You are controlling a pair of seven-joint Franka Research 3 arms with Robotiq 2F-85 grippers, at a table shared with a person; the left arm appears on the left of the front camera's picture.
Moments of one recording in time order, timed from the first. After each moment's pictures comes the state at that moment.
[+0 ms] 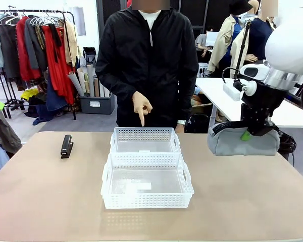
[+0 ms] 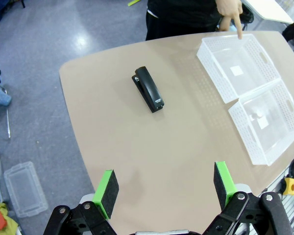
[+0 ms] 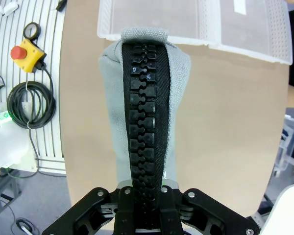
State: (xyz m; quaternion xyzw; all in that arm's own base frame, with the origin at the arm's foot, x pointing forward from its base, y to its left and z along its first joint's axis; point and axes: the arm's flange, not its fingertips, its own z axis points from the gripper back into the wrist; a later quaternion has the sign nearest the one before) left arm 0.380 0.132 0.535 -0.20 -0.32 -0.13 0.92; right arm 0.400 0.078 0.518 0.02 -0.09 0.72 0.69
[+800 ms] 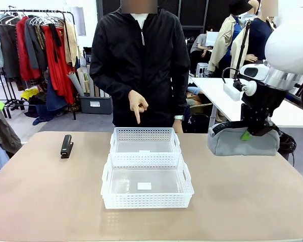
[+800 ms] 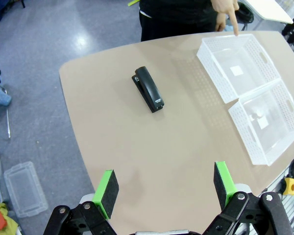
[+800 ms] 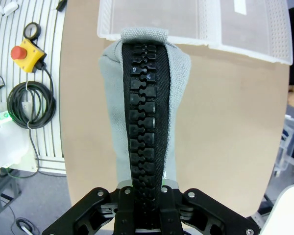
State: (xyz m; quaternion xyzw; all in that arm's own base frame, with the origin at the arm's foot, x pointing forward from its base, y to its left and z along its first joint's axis) left arm 0.380 0.132 0.535 -0.20 -0.32 -0.13 0.92; right arm 0.400 0.079 0.517 0.02 -0.09 0.72 0.69
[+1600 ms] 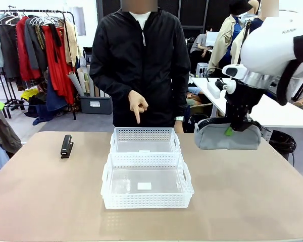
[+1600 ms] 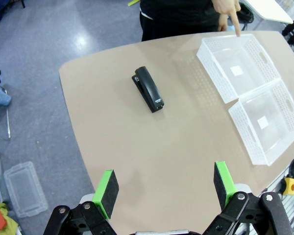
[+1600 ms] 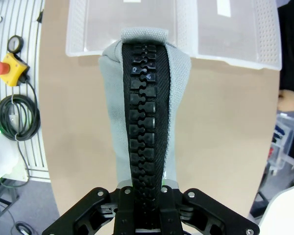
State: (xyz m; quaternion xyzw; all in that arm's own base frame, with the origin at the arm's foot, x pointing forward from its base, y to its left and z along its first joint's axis) left arm 0.380 0.132 0.535 -0.20 -0.32 -0.13 0.92; right arm 0.444 0.114 0.510 0.01 -0.09 0.71 0.69
